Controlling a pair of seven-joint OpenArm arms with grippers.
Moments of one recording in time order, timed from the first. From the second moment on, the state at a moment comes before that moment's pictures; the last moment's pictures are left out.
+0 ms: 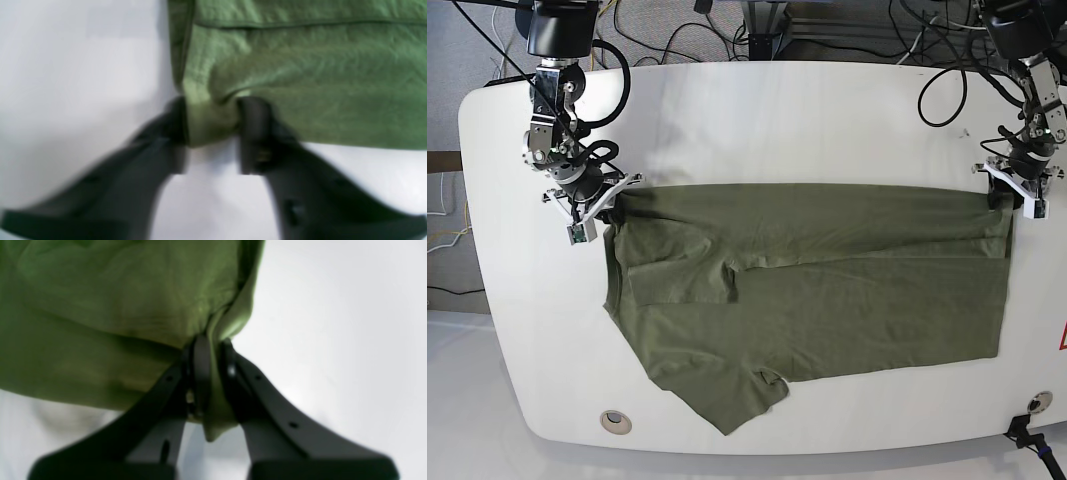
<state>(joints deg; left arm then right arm) 4.4 -24.1 -28.0 64.4 -10.2 -31.1 16.9 -2.9 14.0 10.5 78.0 15.3 22.6 -33.1</state>
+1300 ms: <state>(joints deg) 37.8 -16.6 -32.4 94.8 -10.4 -40.6 22.2 -35.2 13.9 21.9 99.8 15.3 22.2 -32.8</state>
